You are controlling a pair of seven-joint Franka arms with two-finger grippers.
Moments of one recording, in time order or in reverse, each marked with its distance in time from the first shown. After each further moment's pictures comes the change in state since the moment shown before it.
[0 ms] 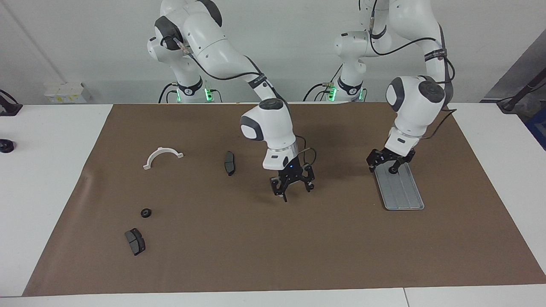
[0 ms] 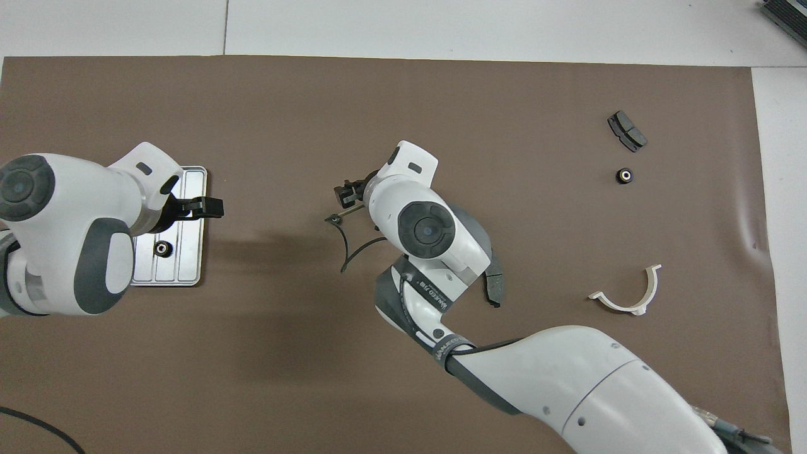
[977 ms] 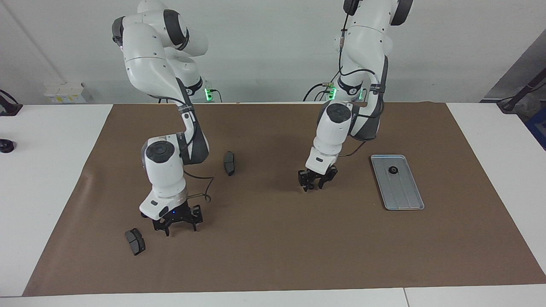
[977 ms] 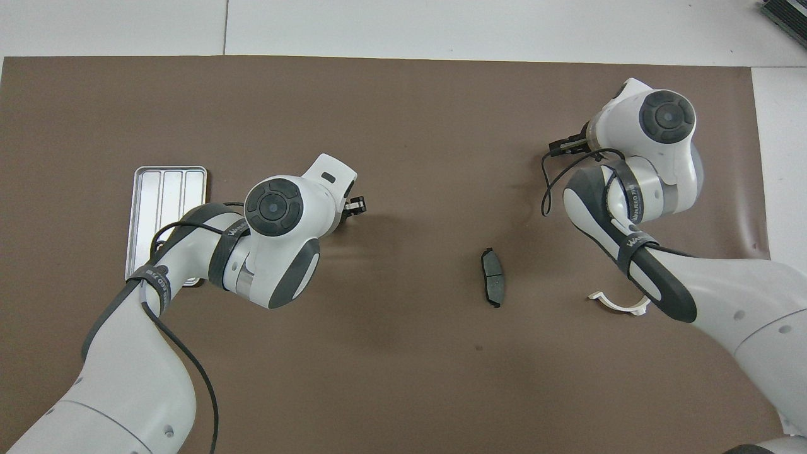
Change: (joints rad) left arm -0.325 0.290 0.004 0.151 0.085 0.190 -0.442; right arm -0.506 0.000 -0.006 -0.003 -0.002 -0.302 -0.442
